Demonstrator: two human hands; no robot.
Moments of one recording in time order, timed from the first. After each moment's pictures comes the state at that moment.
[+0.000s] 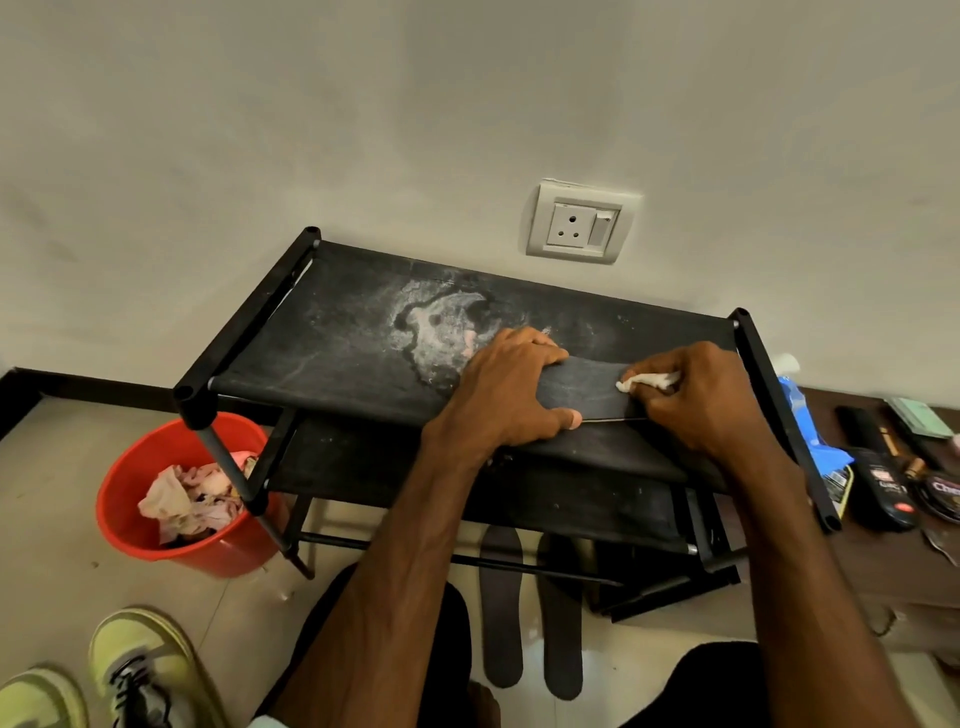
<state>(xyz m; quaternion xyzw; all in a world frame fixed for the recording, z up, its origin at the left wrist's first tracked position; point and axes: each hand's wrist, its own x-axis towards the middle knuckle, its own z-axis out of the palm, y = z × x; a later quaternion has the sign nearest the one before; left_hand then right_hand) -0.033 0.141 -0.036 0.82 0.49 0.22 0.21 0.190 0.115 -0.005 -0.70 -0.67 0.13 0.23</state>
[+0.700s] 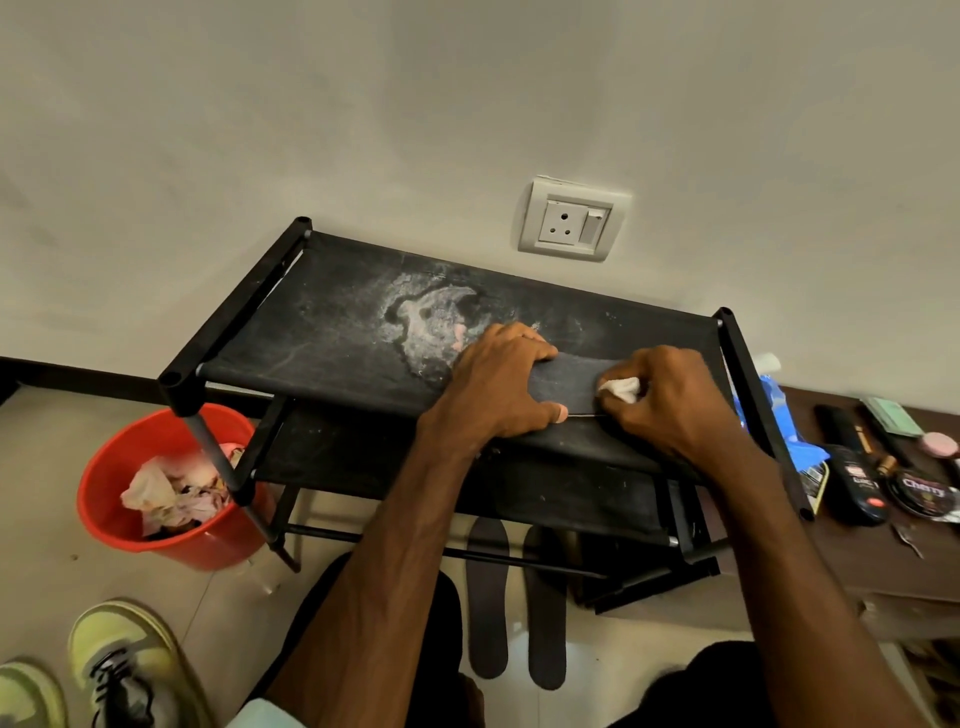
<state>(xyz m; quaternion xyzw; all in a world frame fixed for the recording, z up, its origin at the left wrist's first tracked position) -0.030 0.142 -0.038 0.81 0.50 0.21 0.21 0.180 0.108 -0.003 -0.62 -0.76 0.08 0.18</state>
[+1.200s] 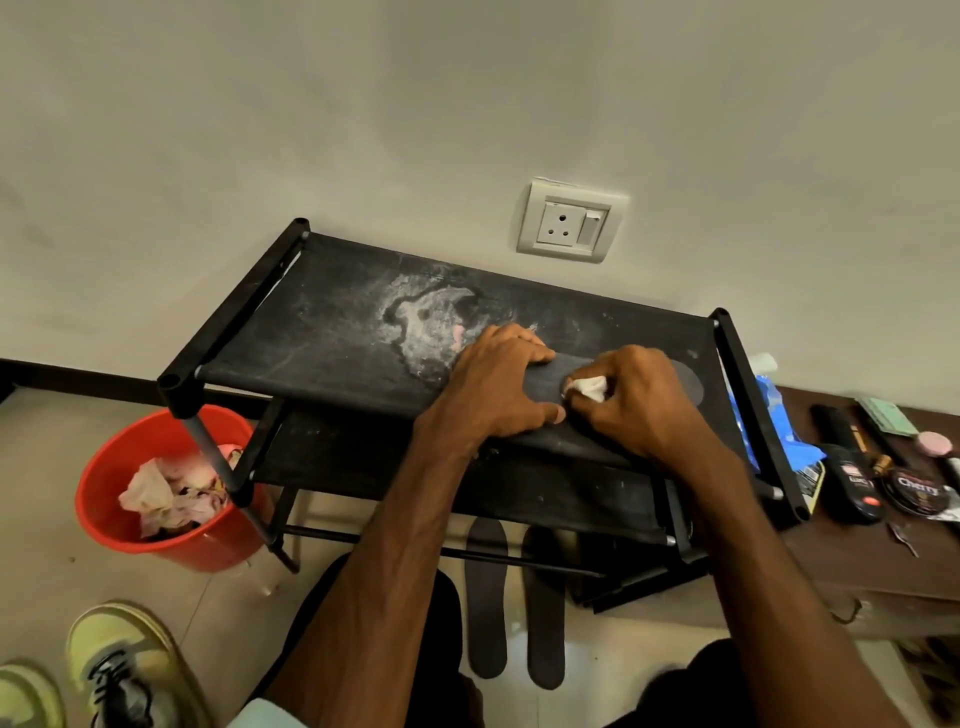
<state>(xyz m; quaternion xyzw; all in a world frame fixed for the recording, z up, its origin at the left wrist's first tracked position) -0.031 0.142 -0.038 0.80 0.50 0.22 0.23 0.153 0.108 -0.003 -0.61 -0.77 0.11 0.16</state>
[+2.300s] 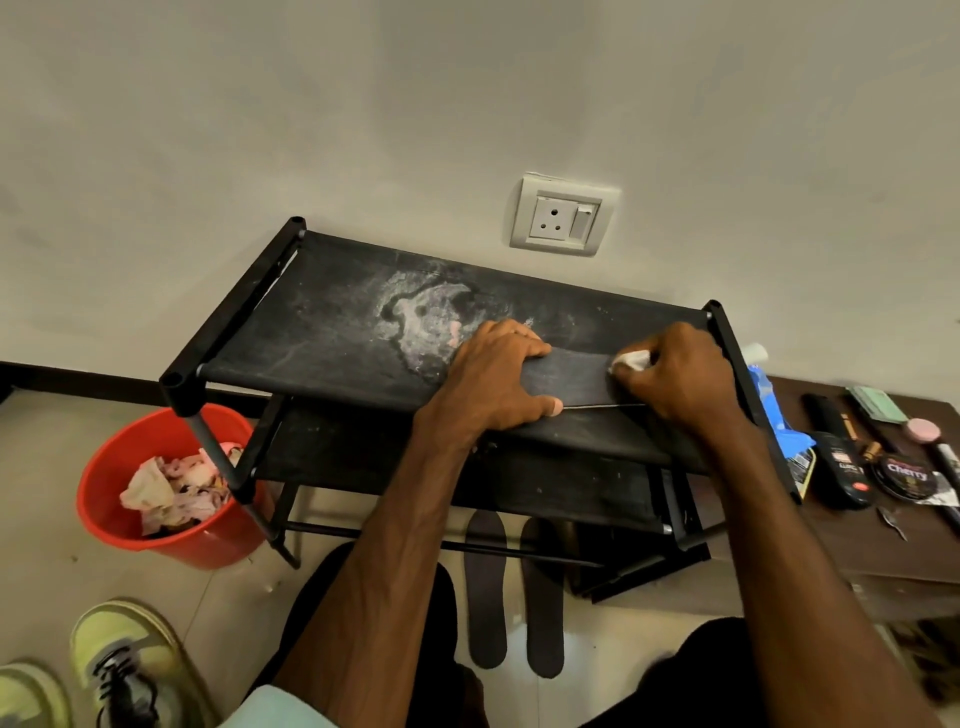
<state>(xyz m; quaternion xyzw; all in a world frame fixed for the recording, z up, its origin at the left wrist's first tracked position) -0.028 0.140 -0.039 0.80 0.50 0.22 0.22 0.181 0.111 0.014 -0.76 -0.63 0.08 0.16</state>
